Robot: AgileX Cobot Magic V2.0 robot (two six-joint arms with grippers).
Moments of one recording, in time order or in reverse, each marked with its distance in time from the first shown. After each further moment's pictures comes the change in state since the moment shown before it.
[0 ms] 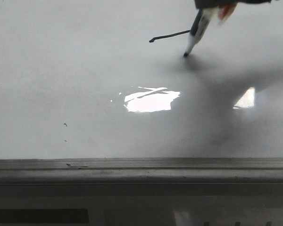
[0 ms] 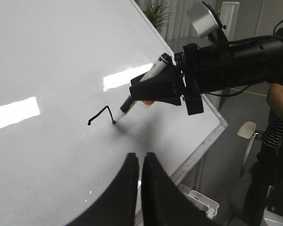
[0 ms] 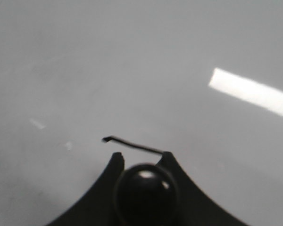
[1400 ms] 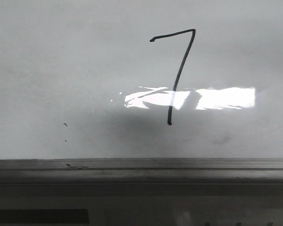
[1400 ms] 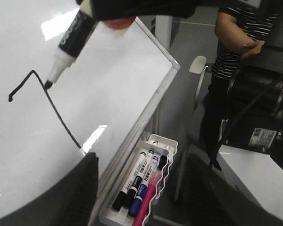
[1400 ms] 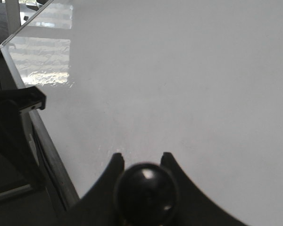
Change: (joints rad) left arm 0.000 0.326 -0.144 0.042 0.249 0.123; right arm 0.218 -0.102 -0.153 0.187 0.163 -0.354
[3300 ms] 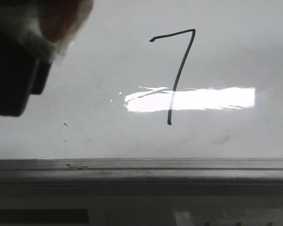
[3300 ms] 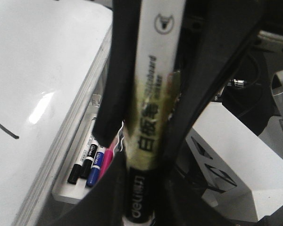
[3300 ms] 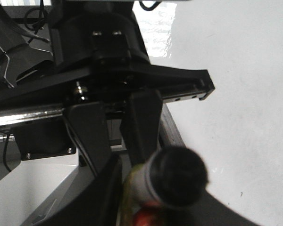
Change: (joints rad) left arm 0.000 0.221 -0.062 0.023 0.209 0.087; right arm 0.002 0.068 0.141 -0.011 0.367 0.023
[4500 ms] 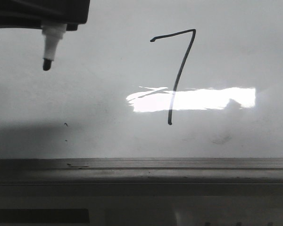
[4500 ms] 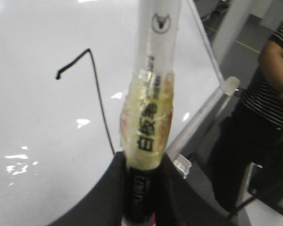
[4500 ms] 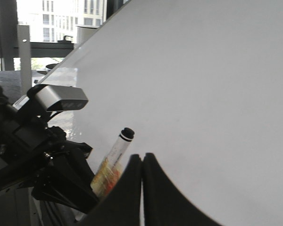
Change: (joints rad) left arm -0.055 0.064 -0.009 -0.377 -0.450 -0.032; right arm 0.000 -0.435 -0.004 0.003 -0.387 -0.011
